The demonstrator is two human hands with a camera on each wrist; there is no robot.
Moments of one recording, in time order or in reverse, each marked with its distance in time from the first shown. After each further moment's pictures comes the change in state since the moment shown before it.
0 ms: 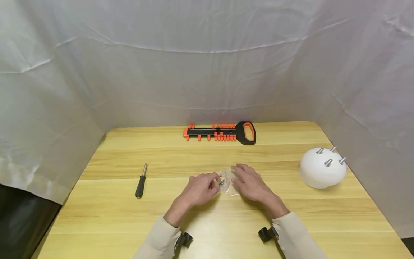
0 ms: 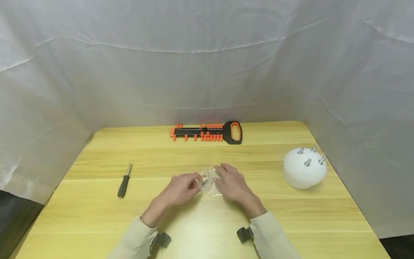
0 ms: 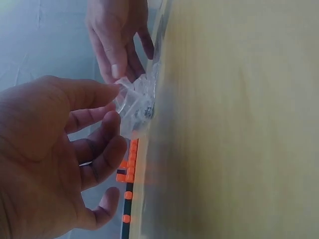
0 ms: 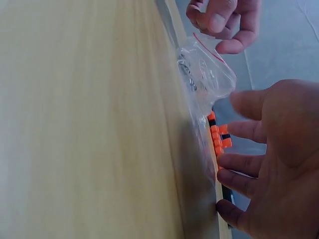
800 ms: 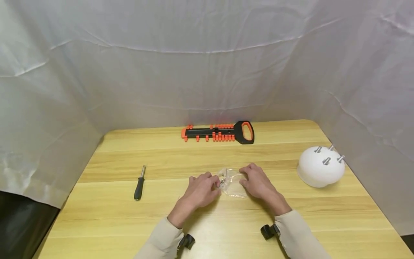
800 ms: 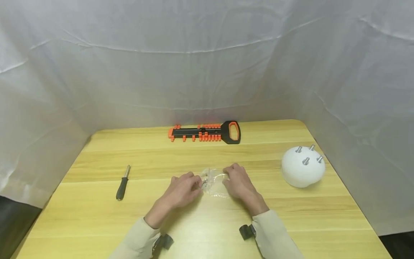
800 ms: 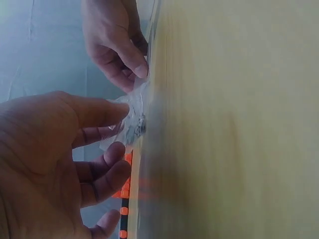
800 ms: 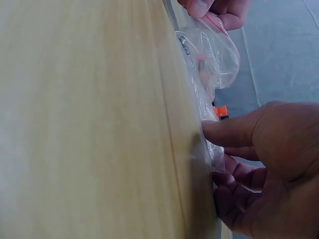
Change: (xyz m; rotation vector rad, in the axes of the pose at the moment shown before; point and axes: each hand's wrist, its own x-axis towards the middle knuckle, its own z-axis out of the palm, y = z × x) left_hand 0.001 0.010 0.009 0.112 0.035 -0.034; right_hand 0.003 0.017 -0.007 -0.076 0.073 0.101
